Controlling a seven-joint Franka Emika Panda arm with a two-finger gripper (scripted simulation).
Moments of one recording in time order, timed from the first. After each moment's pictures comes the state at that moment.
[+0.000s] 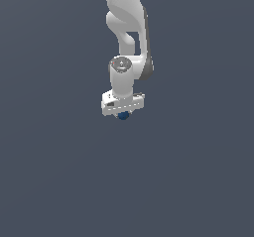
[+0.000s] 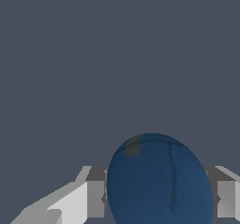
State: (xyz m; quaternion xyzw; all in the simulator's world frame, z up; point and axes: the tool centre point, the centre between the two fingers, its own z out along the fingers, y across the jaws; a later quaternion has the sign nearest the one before) arm -0.091 -0.019 0.079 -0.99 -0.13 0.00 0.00
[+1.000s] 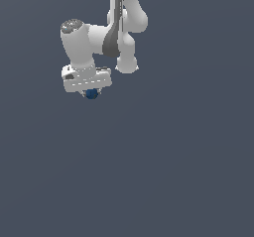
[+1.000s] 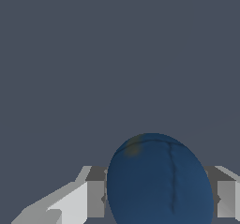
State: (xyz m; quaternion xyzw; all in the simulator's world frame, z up) arm -0.144 -0.169 0.175 -0.99 -0.12 0.00 0.00
